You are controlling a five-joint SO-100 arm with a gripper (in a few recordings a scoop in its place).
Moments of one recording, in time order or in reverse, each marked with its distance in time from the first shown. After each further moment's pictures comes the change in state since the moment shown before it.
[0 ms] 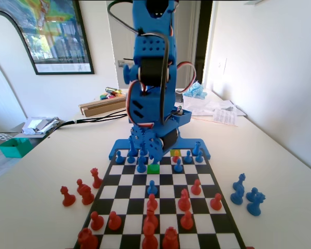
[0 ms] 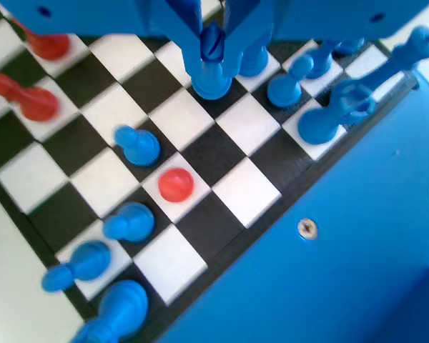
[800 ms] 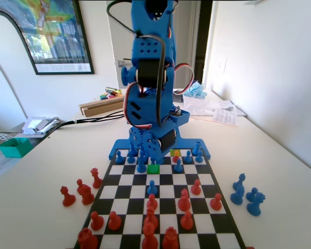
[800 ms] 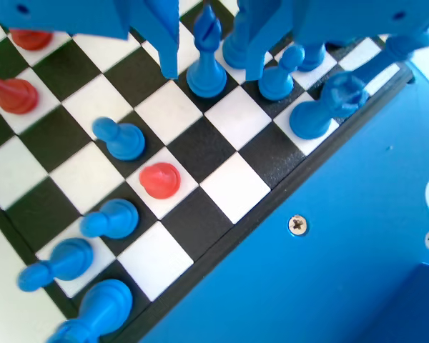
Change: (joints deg) arm 1.2 -1.0 -1.3 2.0 -1.1
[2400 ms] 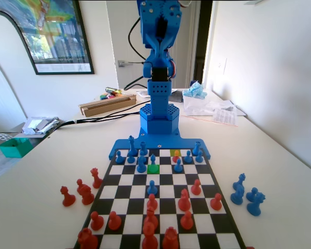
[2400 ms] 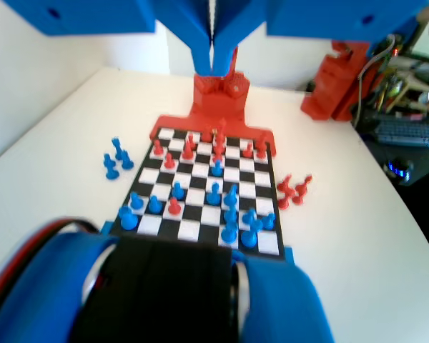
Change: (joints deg) arm -4.0 77.5 -12.9 56.1 -45.9
